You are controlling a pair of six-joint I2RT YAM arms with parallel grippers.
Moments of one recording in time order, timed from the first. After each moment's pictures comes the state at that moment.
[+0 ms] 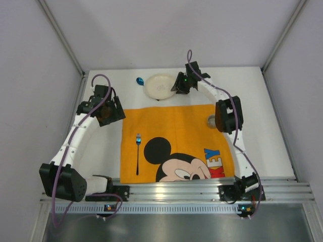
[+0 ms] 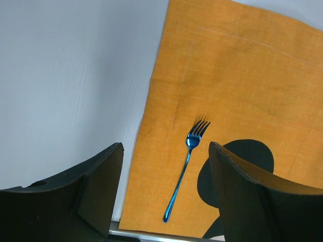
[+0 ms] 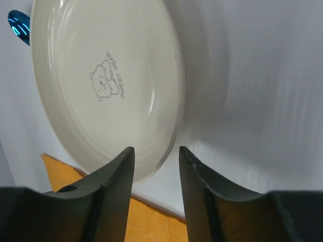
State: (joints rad) left arm -0.17 1.28 1.20 -0.88 -0.15 -0.49; right arm 0.36 2.53 2.24 -0.52 -0.30 0.64
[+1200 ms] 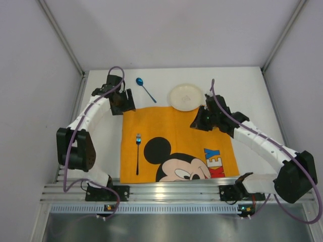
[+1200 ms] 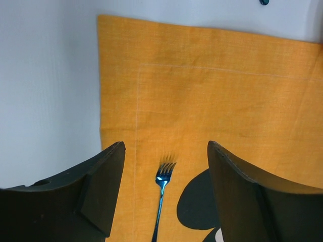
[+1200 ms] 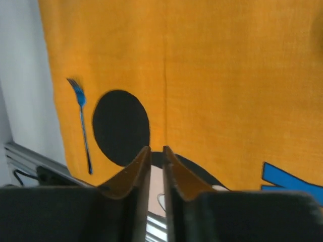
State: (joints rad) left arm -0.17 1.60 1.33 -0.73 0.02 -0.41; right arm 0.54 1.27 0.99 -0.47 -0.11 0.70
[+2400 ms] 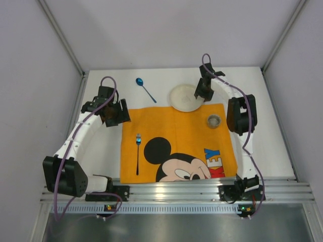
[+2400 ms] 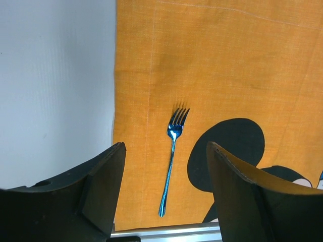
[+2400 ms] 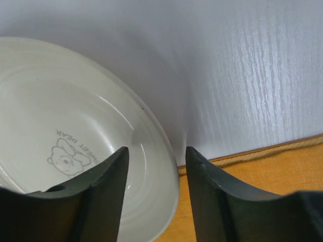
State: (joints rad) left arm -0.17 1.33 1.15 -0.82 0.03 -0.42; right arm 0.27 2.33 2.00 -0.78 0.11 0.60
